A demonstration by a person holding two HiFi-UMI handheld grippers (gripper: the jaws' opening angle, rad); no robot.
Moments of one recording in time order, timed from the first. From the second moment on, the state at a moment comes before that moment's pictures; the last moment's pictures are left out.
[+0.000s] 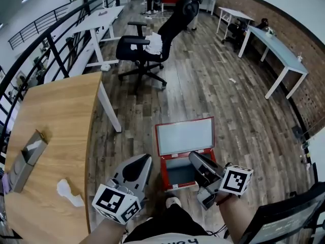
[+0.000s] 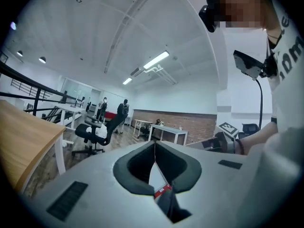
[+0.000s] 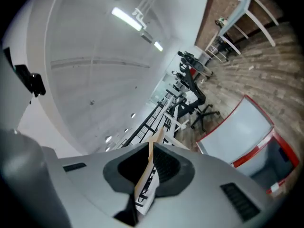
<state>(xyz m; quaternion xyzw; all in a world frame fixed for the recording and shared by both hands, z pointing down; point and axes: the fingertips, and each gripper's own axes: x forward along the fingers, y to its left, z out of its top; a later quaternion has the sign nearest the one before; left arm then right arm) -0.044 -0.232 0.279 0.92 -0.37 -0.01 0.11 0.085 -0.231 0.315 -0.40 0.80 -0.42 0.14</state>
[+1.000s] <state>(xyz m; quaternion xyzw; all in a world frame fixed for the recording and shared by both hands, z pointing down) -0.054 -0.116 0.254 0.95 -0.29 -0.01 0.11 0.045 -0.094 0.259 -0.44 0.88 -0.17 -0.02</state>
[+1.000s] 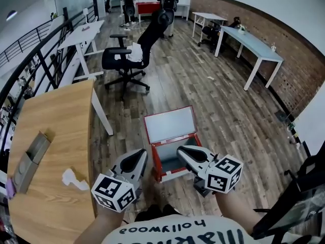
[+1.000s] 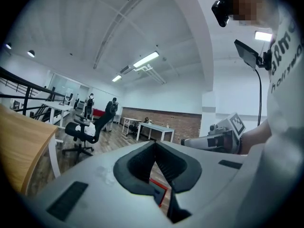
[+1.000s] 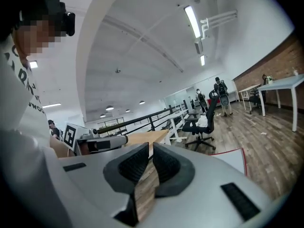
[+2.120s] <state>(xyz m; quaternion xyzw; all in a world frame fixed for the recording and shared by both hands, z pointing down) -0.064 -0.087 0.309 0.93 -0.33 0.05 0.16 0.071 -0.069 0.302 -0.44 0.87 -0.18 -0.10</state>
